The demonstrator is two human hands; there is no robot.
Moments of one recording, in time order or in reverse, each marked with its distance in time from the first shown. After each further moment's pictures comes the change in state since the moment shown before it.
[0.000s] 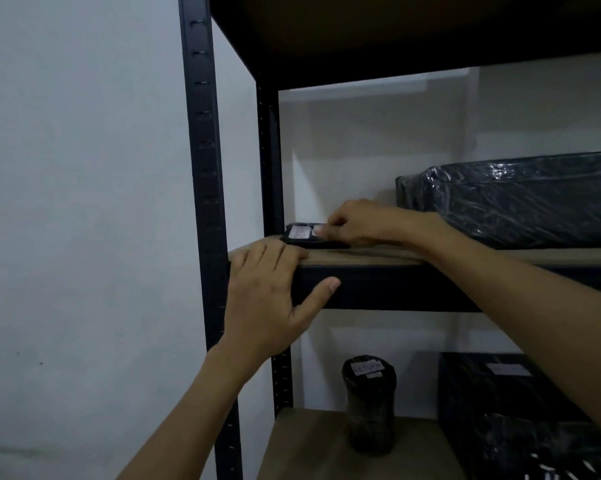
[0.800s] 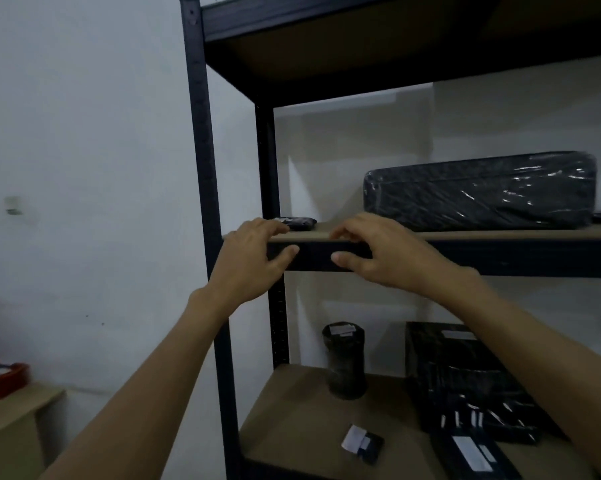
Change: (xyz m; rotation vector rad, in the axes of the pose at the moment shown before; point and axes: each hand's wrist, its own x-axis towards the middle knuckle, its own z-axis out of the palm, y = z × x) left_hand 0.015 0.086 -0.083 -0.072 -0.295 -0.225; right_hand -0.200 0.017 -0.012 0.101 0.319 -0.293
